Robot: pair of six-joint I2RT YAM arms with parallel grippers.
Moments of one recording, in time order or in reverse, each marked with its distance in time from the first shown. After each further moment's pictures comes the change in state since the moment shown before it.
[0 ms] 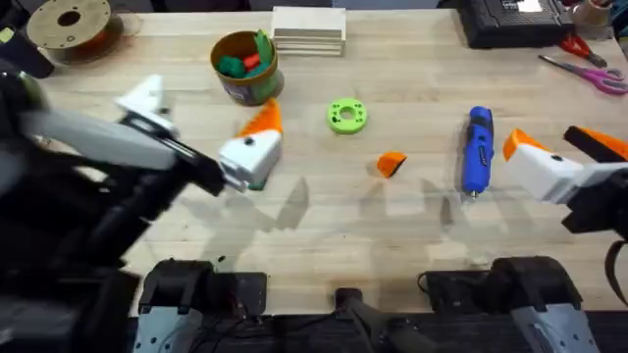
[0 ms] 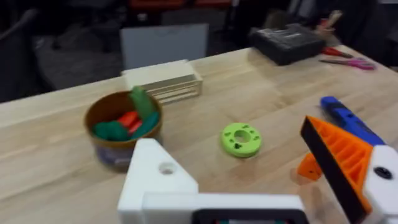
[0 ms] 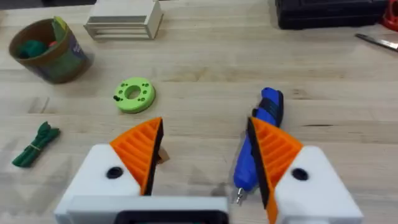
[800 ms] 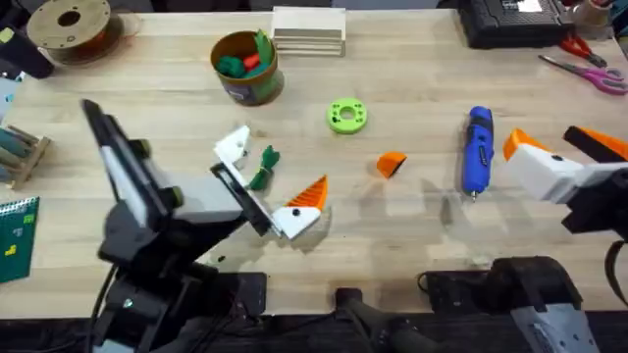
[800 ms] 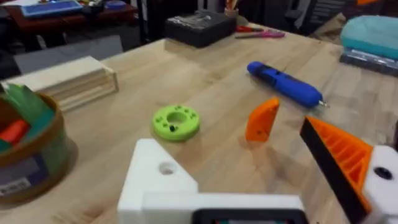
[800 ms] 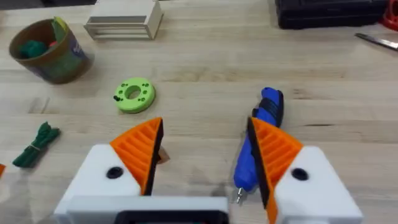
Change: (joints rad) left arm -0.250 -0.292 -0.454 0.256 0.104 0.000; right arm 0.000 0.000 0.000 0.000 0.000 0.002
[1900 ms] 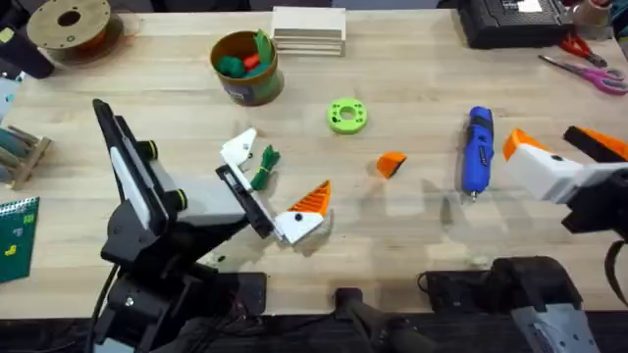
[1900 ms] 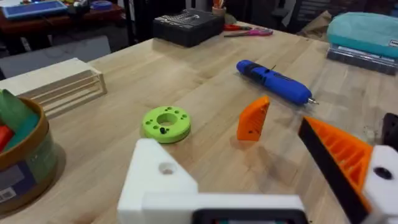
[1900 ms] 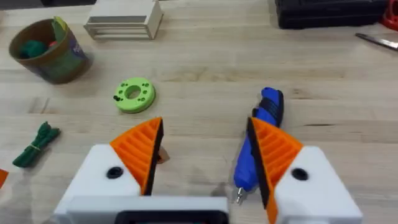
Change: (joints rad) left arm -0.025 0.002 -0.015 0.020 0.020 -0.001; right arm 0.000 0.000 0.000 0.000 0.000 0.000
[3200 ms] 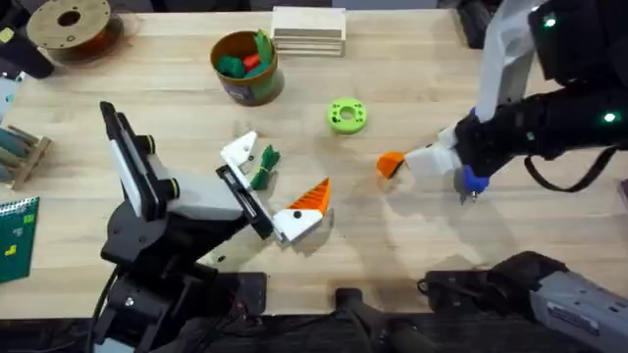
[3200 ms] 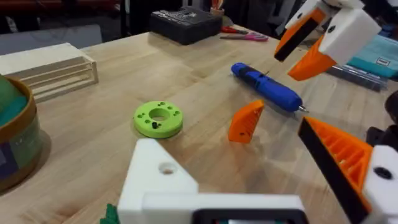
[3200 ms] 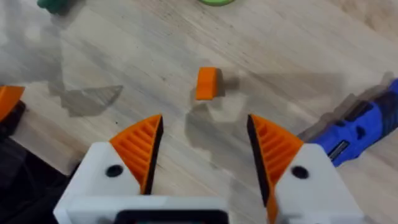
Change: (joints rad) left arm 0.000 0.000 0.000 0.000 0.001 -0.106; right arm 0.375 0.797 0.245 -0.118 -0.068 -0.186
